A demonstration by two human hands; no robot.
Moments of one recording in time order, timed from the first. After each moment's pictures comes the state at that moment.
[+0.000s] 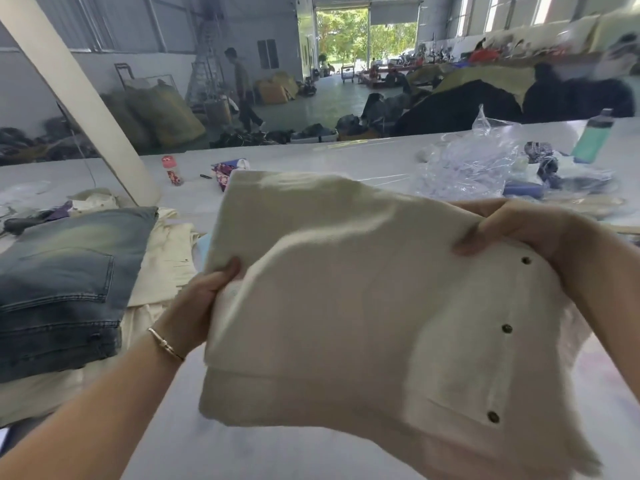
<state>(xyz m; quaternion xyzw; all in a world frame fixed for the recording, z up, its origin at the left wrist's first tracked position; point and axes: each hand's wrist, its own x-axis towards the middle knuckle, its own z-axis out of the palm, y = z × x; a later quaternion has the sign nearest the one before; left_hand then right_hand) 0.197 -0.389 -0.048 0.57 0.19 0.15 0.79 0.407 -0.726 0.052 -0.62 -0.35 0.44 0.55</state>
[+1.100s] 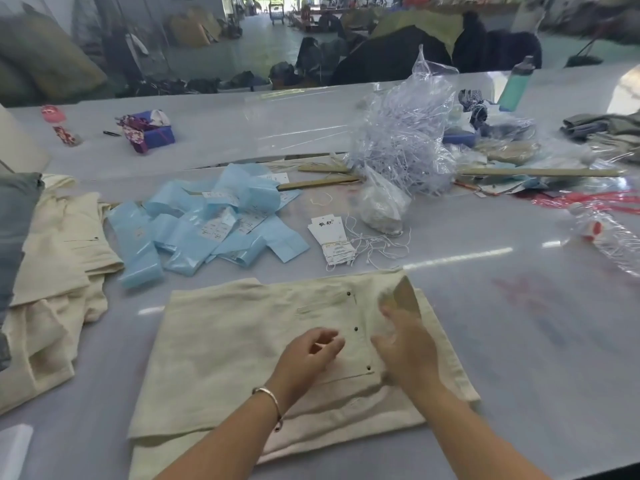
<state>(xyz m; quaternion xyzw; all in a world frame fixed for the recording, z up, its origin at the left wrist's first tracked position) 0.256 -0.527 -0.224 0.80 0.13 -0.04 0.58 0.323 -0.703 -0.206 -0.93 -0.12 -0.02 0.36</state>
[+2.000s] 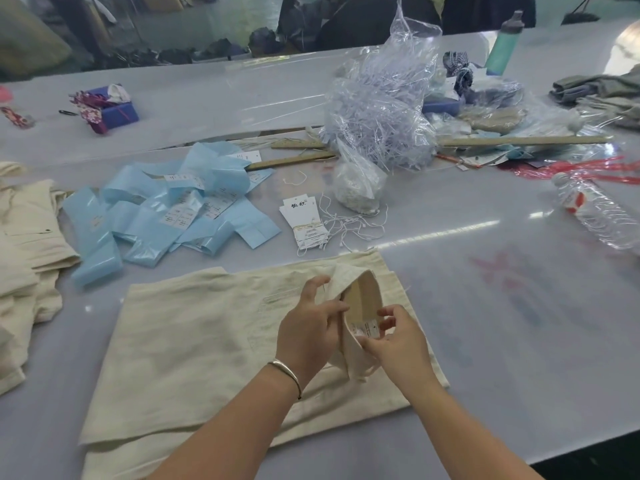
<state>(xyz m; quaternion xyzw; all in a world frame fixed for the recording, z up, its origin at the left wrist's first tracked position) 0.301 -0.590 -0.207 0.94 0.04 0.13 0.30 0.328 -0.741 -0.214 -0.84 0.03 0.12 0.53</state>
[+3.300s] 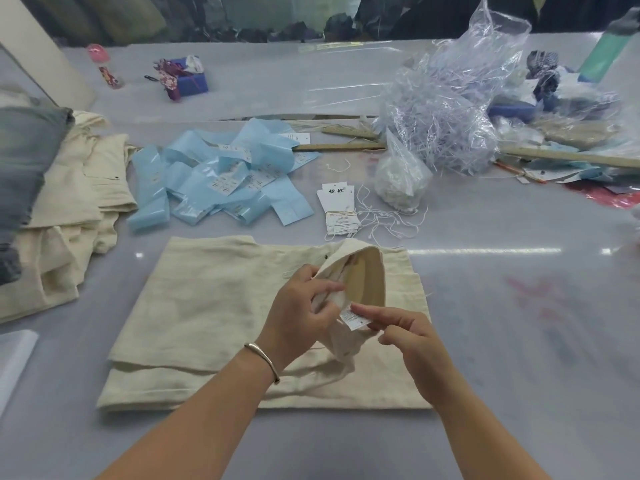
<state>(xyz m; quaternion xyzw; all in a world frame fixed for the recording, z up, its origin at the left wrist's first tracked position) 0.278 -0.586 -0.179 0.88 0.10 0.19 0.41 0.333 -0.764 -0.178 -0.68 -0.19 0.30 0.64</state>
